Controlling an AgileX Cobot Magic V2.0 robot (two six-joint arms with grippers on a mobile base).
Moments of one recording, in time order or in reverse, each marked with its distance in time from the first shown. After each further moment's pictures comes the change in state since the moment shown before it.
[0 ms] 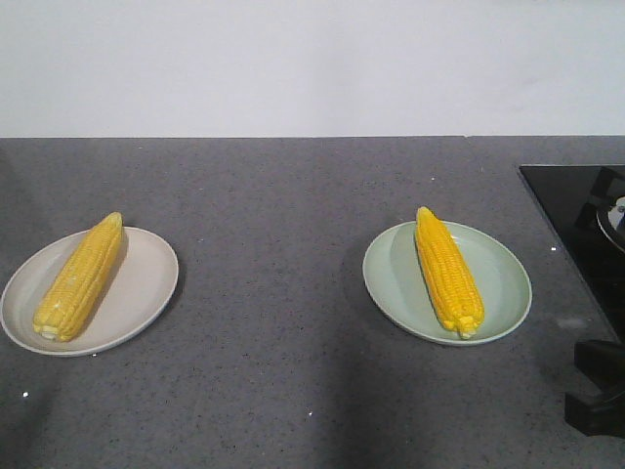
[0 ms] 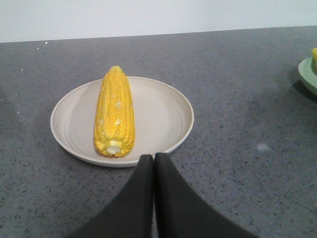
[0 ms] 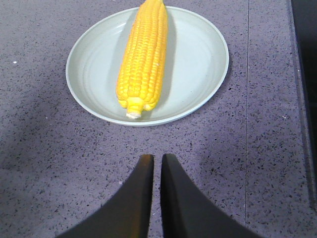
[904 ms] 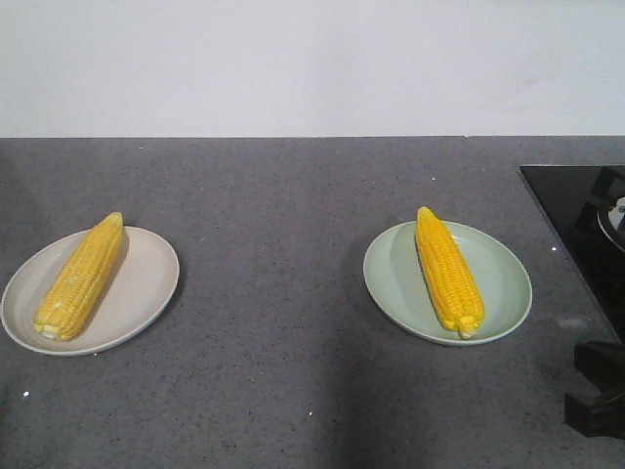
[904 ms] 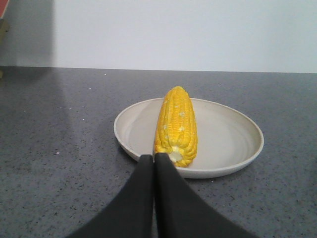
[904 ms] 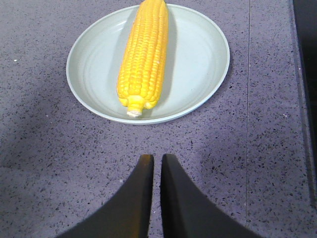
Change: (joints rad) left arm 0.181 -0.218 0.273 0.052 -0.257 -0.053; right arm 0.000 0.000 0.000 0.000 0.006 0.000
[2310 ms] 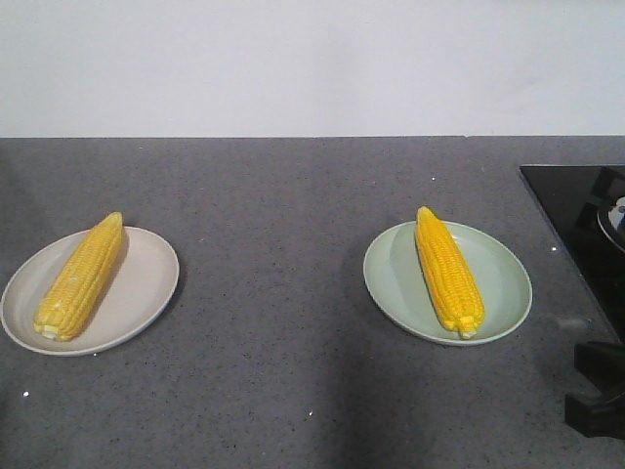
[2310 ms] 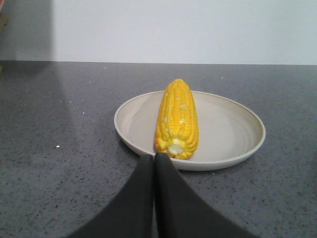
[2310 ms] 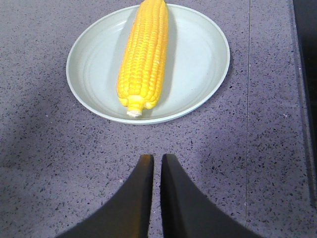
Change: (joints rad) left arm 0.000 0.000 0.001 0.006 0.021 0.000; right arm 0.000 0.000 0.000 0.000 0.000 0.000
